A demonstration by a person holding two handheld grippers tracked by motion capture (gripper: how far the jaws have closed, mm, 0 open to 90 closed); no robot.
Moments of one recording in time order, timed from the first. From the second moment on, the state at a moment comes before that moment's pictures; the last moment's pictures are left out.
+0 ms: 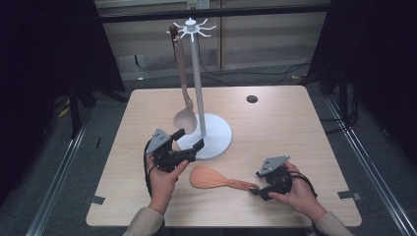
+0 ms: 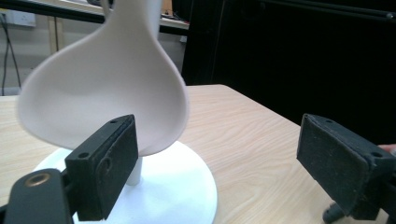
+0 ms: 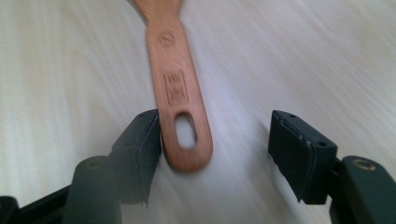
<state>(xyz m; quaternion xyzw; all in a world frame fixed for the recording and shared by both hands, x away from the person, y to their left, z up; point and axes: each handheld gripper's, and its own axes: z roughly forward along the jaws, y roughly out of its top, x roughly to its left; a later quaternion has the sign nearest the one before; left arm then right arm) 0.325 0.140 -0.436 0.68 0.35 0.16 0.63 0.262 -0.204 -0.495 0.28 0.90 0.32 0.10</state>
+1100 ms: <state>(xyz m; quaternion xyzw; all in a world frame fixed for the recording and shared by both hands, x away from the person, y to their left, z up) 0.314 0.137 -0.442 0.69 0.34 0.16 0.62 0.285 -0.214 -0.499 0.38 0.85 0.33 0.14</state>
